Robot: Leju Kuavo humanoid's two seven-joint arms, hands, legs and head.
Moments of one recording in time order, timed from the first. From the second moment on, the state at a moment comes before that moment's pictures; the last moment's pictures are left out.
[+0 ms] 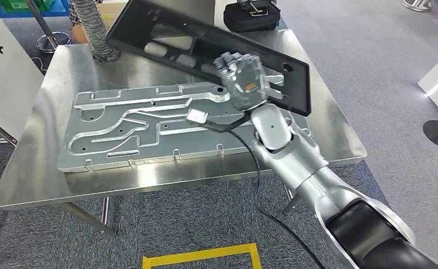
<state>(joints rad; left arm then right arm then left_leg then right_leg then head) -0.05 -0.01 0.55 -0.20 -0.10 0.04 -0.32 -0.96 -0.01 0.71 -0.92 1.57 -0.57 0.14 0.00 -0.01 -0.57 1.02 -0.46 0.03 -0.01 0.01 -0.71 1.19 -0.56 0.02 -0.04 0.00</state>
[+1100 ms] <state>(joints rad) -0.05 -0.01 0.59 -0.20 -0.13 -0.01 -0.42 -0.98 0.10 0.90 -0.36 1.31 -0.47 -0.20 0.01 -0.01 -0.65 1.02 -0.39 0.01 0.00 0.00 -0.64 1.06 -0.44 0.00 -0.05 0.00</state>
